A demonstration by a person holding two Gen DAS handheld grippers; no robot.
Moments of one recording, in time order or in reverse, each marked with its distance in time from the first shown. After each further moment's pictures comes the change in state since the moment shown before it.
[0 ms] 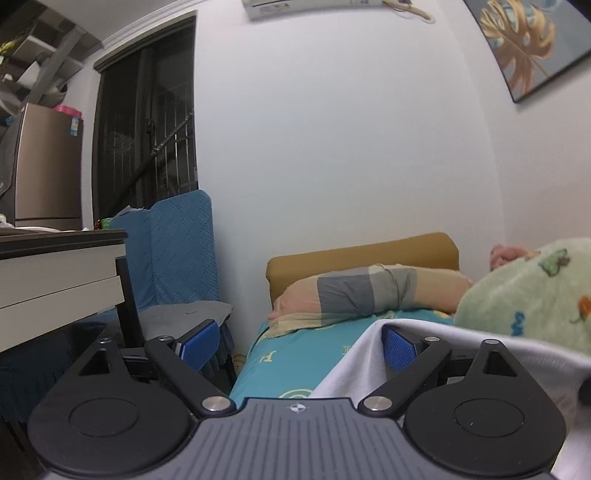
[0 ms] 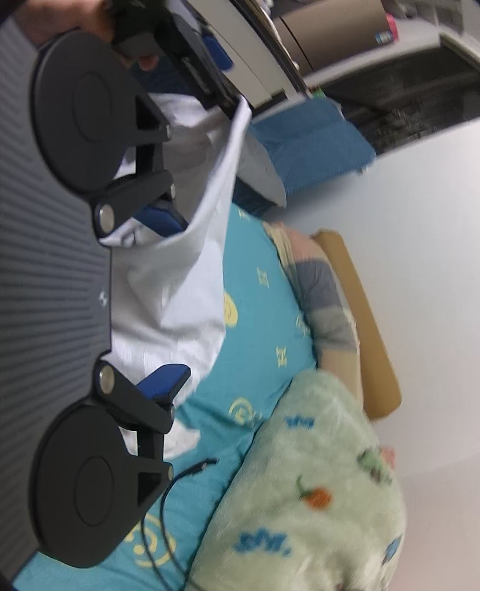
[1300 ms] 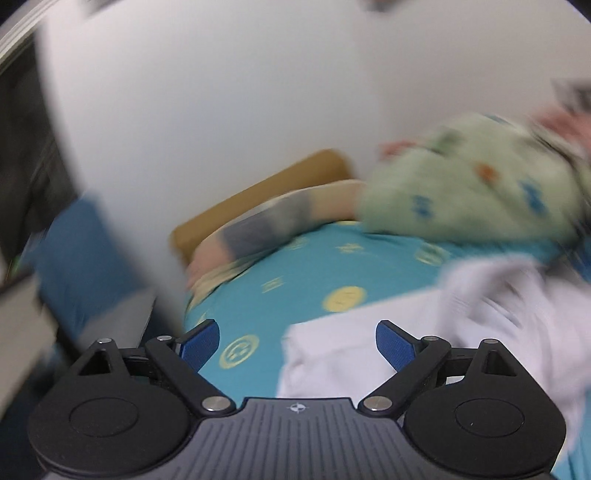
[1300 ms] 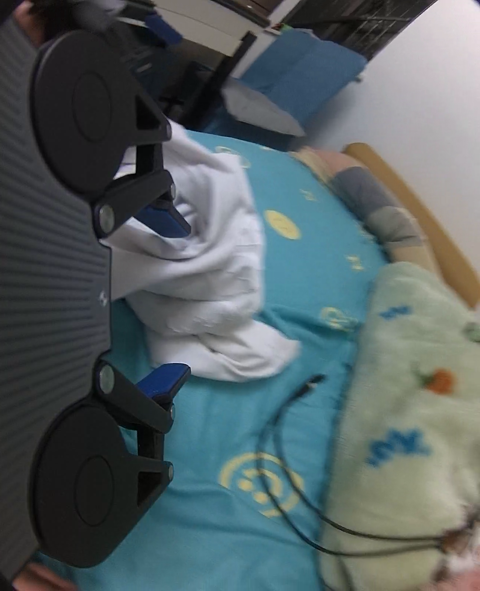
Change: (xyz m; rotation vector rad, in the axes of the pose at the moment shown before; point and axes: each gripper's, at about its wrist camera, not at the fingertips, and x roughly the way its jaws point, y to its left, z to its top) left arm -0.057 -0.060 -0.028 0.469 0.139 -0.362; right arm 0.003 -0.077 -0.020 0.372 0.194 -0.180
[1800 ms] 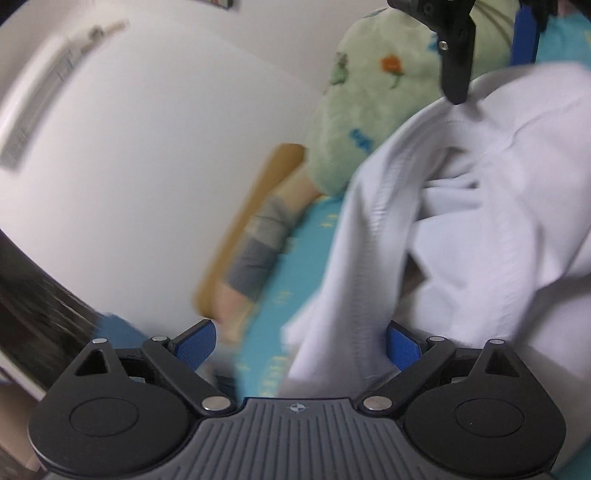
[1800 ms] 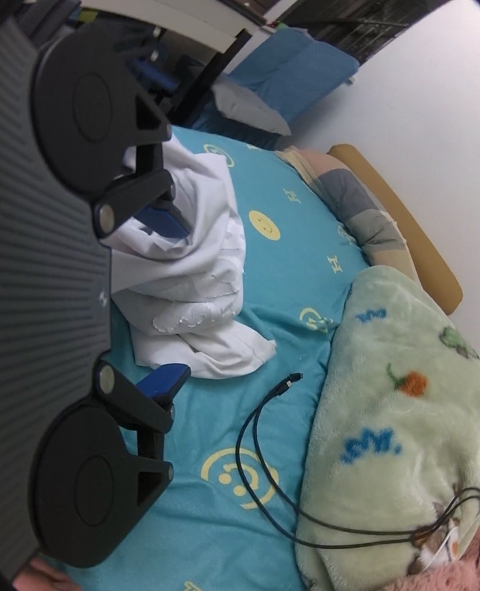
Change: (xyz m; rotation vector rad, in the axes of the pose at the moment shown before) left arm 0.036 -0.090 -0.051 0.498 -0.021 0.233; right arm 0.004 0.006 0.005 -0.045 -0.030 -0.013
